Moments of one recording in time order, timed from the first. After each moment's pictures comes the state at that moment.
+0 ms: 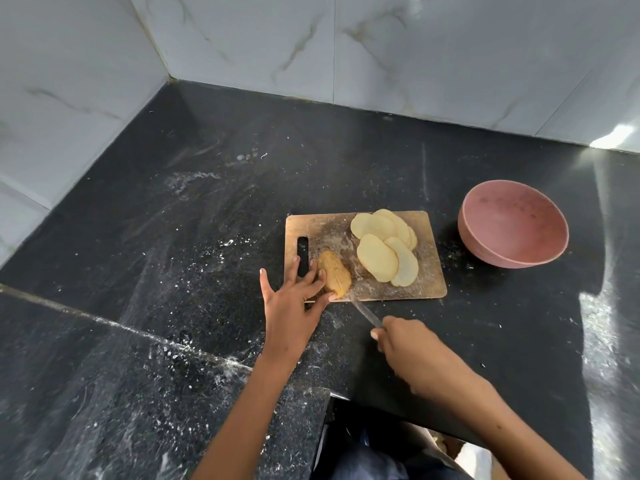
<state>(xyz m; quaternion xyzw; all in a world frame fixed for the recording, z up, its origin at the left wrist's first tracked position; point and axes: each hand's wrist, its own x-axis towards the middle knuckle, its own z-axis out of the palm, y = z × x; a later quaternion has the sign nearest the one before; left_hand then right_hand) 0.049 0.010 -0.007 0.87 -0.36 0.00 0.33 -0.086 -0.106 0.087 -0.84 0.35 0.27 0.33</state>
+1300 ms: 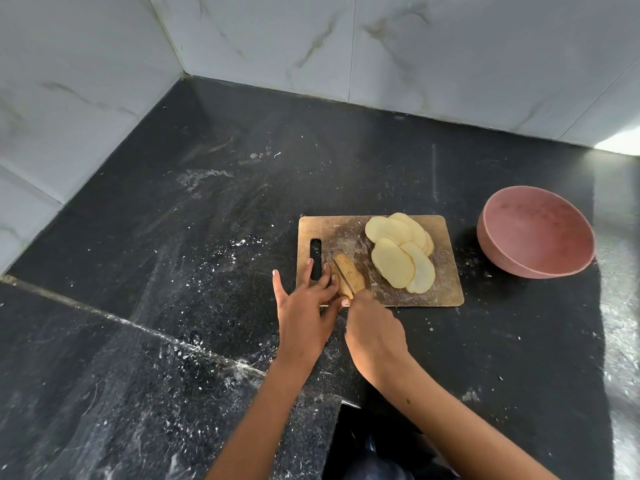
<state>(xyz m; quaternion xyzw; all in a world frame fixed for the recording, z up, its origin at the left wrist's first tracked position) 0.048 0.006 -0.001 0.89 -0.35 -0.01 0.30 -0.021 -0.073 0.061 -0.87 0.39 0.17 0.26</state>
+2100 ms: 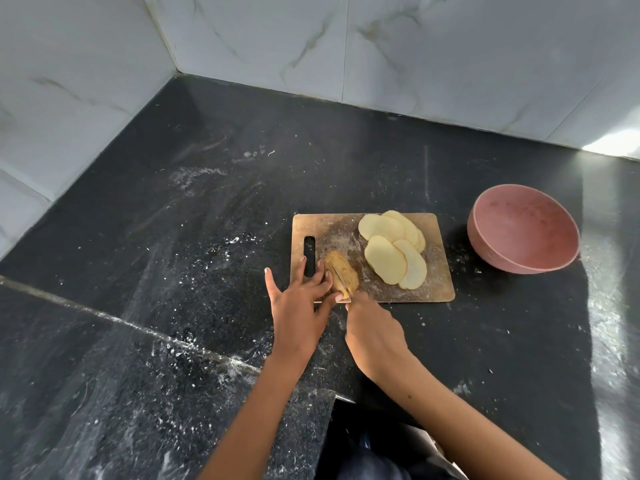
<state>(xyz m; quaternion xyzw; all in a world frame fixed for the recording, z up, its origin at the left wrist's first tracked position) 0.047 0.006 -0.004 0.89 -0.34 0.00 0.30 -0.035 -0.076 0.052 -0.87 0.37 0.19 0.24</state>
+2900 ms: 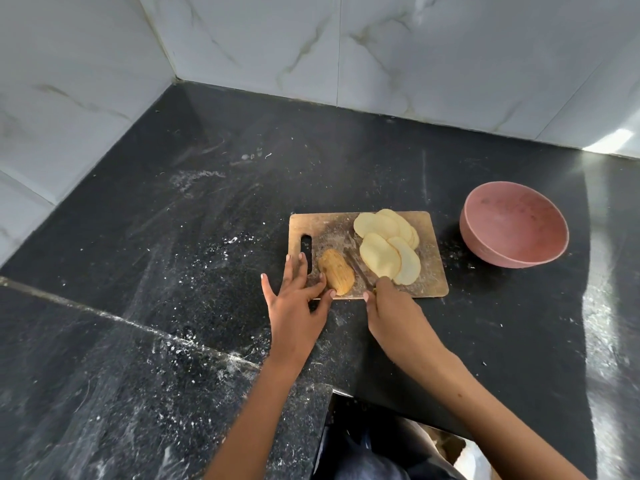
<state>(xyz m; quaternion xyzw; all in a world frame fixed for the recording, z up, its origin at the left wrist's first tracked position) 0.042 0.011 -0.013 0.89 -0.33 0.02 0.31 -0.064 -0.098 0.078 -0.88 0.35 0.10 0.32</state>
